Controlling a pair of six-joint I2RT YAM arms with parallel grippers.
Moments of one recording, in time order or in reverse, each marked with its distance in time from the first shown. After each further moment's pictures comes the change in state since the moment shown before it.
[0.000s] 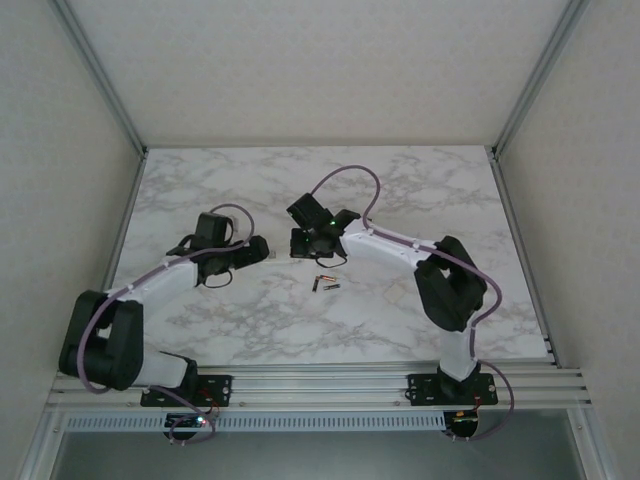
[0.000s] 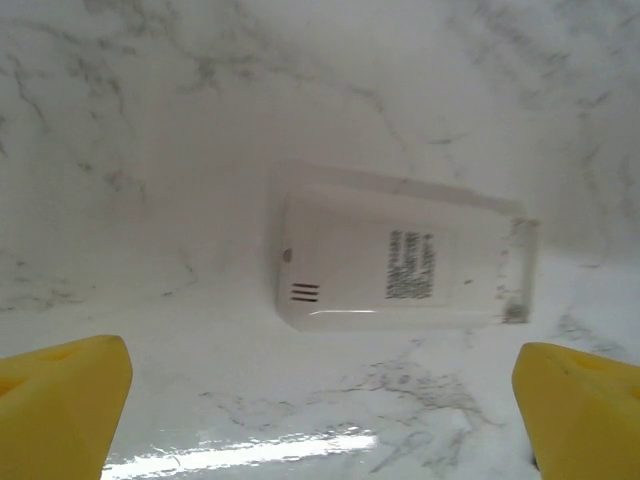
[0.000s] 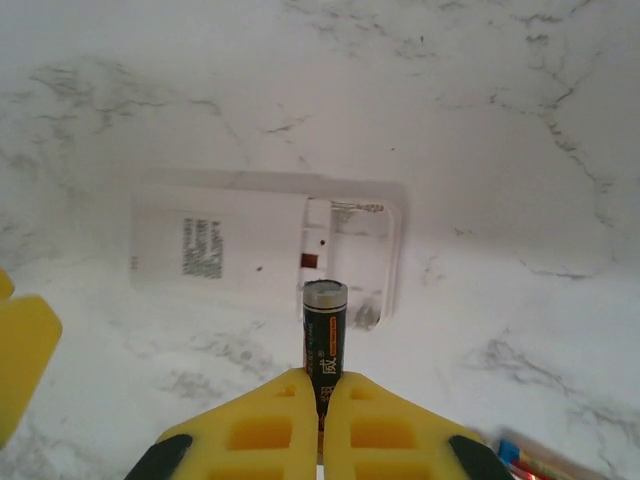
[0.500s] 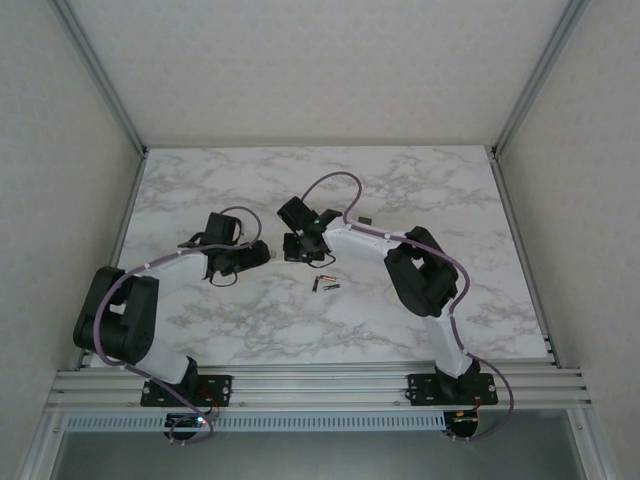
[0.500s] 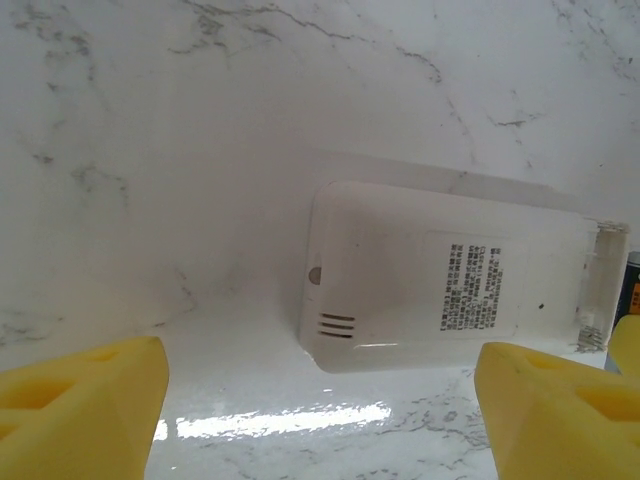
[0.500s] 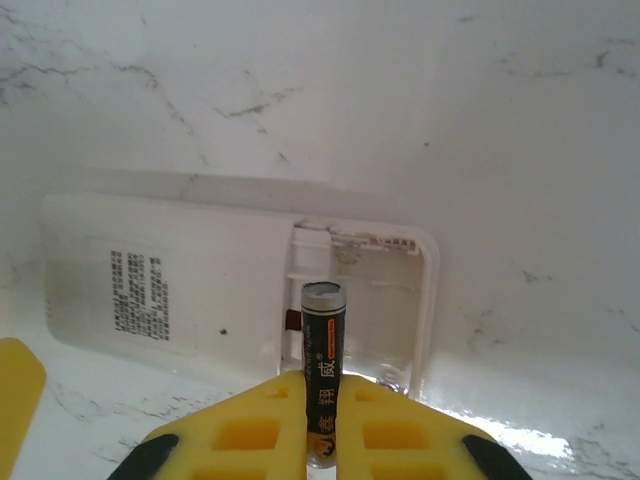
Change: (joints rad) left arm -0.016 0.128 0.037 0.021 -0.008 0.004; right arm -0.011 0.174 0.117 -0.022 -0.045 0.002
